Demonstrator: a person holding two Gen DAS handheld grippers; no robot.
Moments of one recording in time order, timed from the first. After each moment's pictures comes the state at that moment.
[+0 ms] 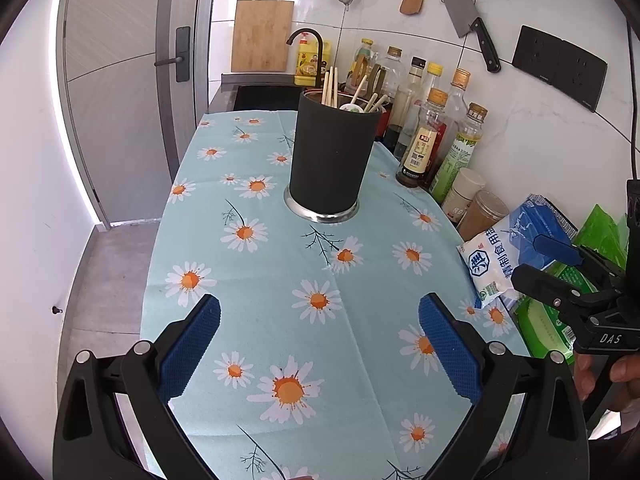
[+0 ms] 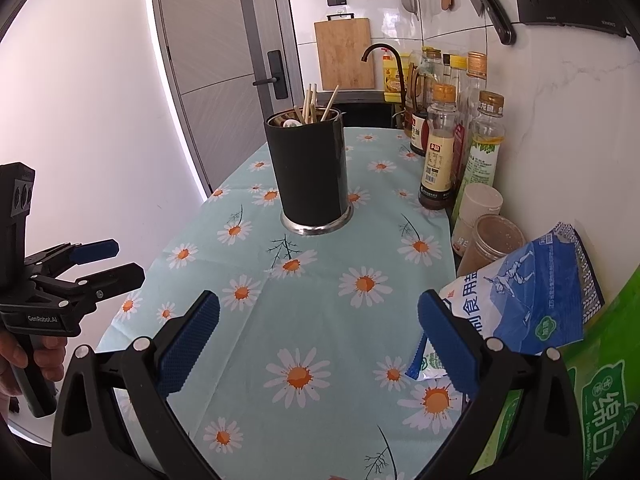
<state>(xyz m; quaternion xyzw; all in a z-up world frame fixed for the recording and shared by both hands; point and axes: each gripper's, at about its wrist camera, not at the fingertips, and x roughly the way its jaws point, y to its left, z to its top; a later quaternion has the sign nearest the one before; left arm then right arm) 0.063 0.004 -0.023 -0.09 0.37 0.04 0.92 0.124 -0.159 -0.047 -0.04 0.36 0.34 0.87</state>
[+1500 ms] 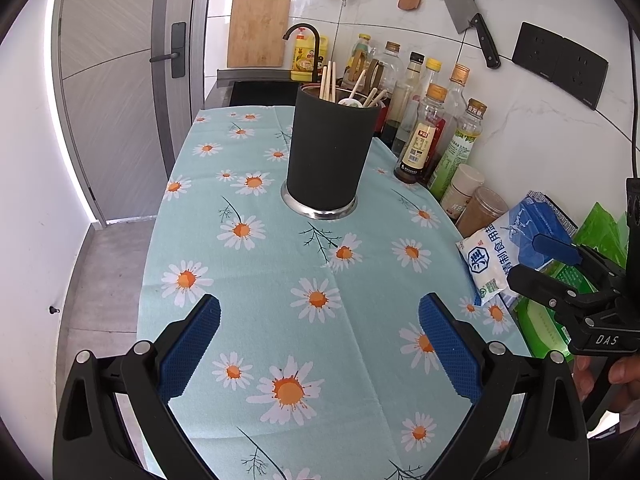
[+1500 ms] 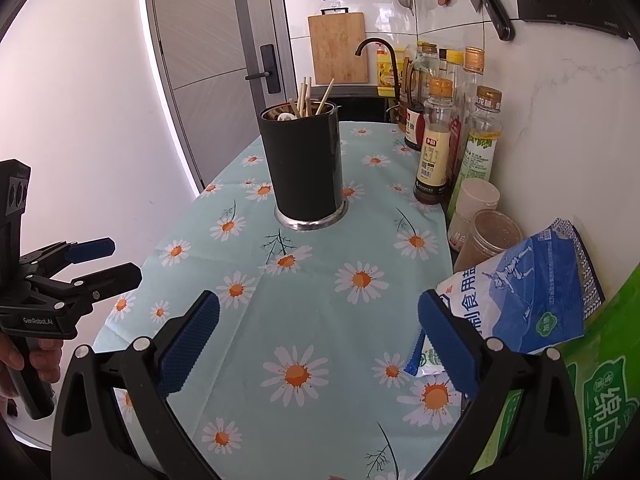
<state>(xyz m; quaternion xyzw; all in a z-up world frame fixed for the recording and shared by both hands) 0.067 0.006 -0.027 -0.09 0.38 0.03 0.92 0.127 -0.156 -0.050 -0.05 0.37 0.32 0.87</state>
